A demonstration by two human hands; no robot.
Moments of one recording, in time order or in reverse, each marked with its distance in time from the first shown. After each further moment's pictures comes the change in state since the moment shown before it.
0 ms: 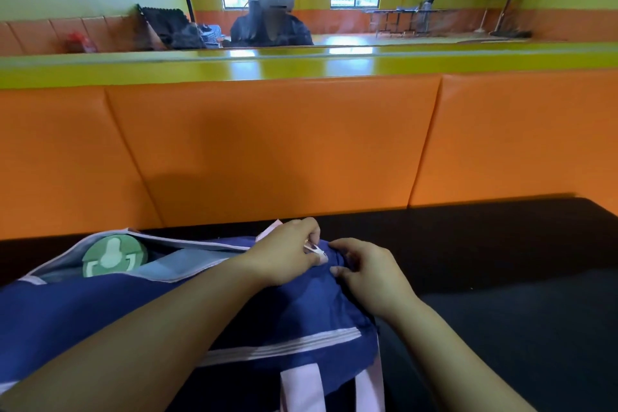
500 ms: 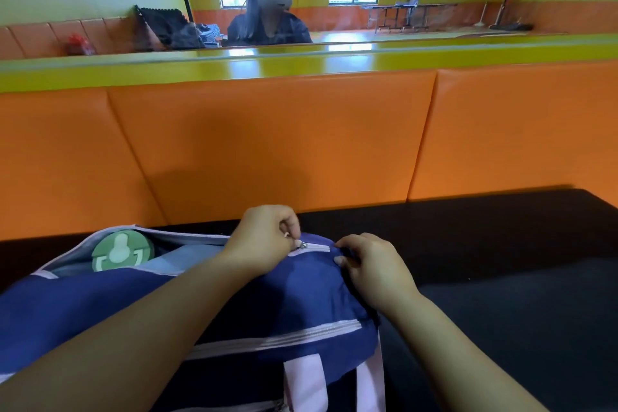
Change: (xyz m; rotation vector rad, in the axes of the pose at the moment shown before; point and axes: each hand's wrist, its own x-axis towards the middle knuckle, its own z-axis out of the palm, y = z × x) left_hand -0.026 0.008 -0.026 -0.160 0.237 -0.132; right_hand -0.006 0.002 0.001 -0.169 0.100 -0.035
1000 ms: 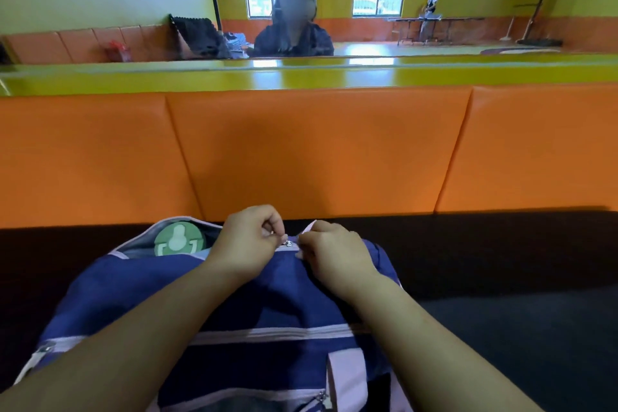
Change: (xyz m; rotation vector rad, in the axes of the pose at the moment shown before) left_hand -0.040 -0.033 -0.053 -0.053 0.196 -0.021; right_hand 0.017 -0.101 0.029 -0.326 -0.128 -0.337
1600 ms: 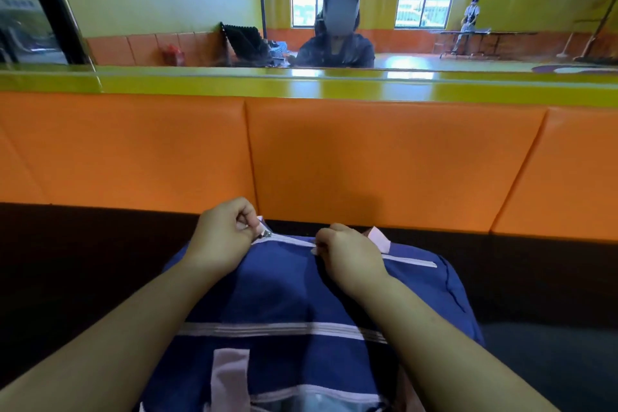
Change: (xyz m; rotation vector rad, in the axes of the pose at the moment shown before) left_hand -0.027 -0.069 -0.094 -0.019 0.200 -0.155; right_hand 0.026 -0.074 0.013 0.094 0.012 -0.033
